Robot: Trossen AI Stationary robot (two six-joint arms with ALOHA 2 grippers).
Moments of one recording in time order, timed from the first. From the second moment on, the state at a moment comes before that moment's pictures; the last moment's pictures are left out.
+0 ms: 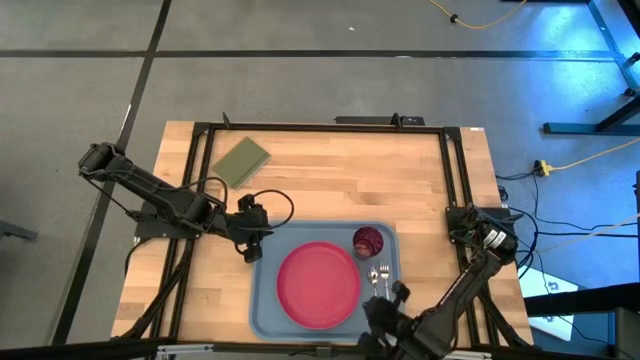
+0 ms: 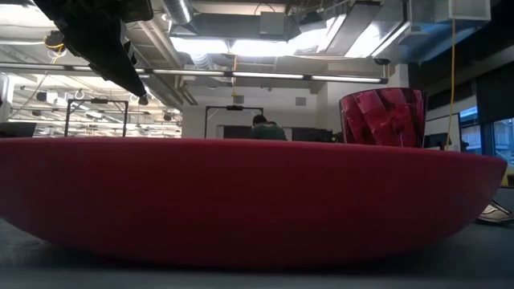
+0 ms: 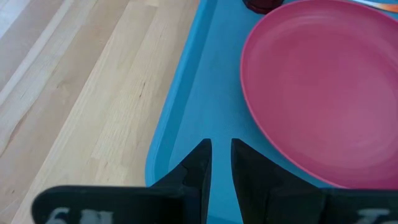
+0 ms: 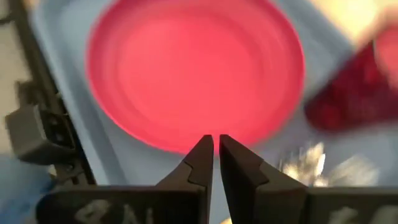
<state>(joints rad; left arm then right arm) -0.39 1.12 0.72 -0.44 -0.38 -0.54 0.90 2.11 1.78 -1.15 0.71 1.45</state>
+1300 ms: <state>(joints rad) -0.39 1.12 0.72 -0.43 -0.38 -0.54 0.66 1.75 0.73 0.87 -0.03 0.25</state>
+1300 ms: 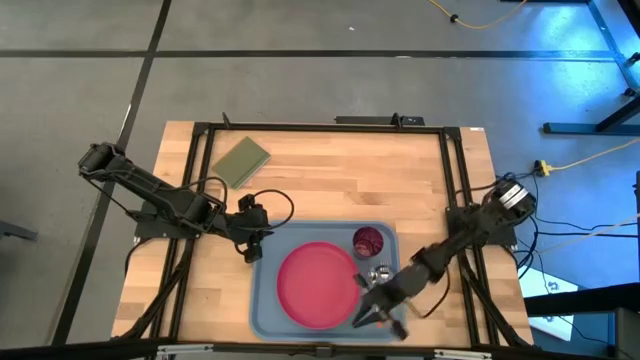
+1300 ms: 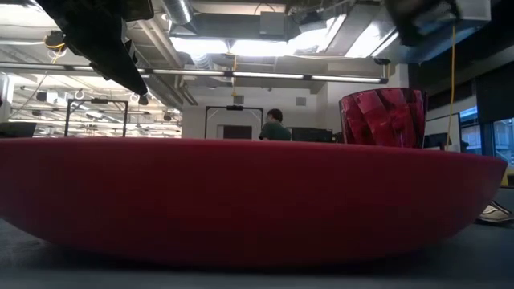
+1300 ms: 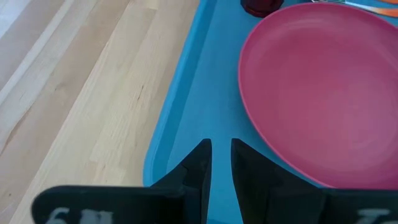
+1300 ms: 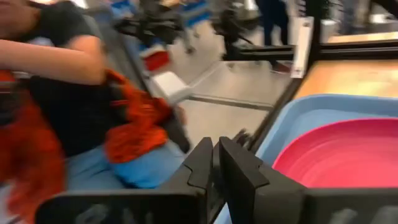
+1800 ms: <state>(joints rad) -0.39 1.12 0.72 -0.43 -0.38 -0.54 0.60 1.26 0.15 1.05 0.02 0.18</state>
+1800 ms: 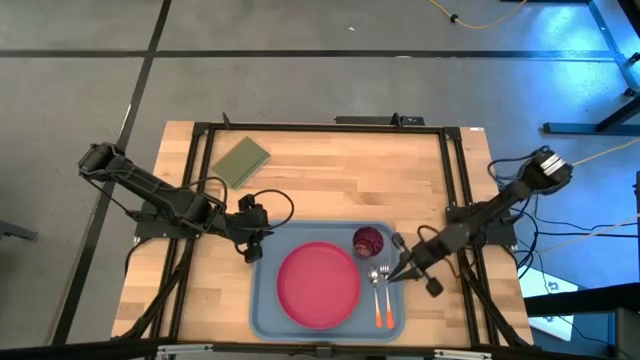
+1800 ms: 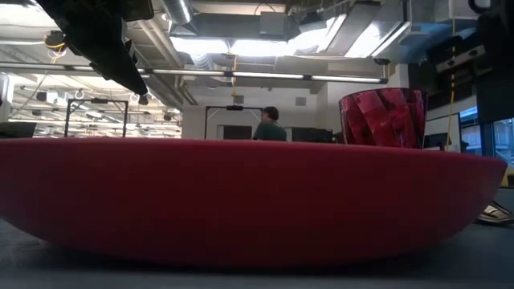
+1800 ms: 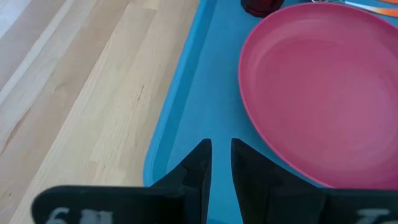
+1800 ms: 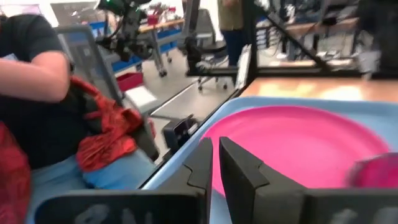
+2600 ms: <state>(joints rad) -0.39 1.12 0.72 -0.43 -0.38 -0.54 0.25 0.66 0.01 0.65 -0.19 0.11</state>
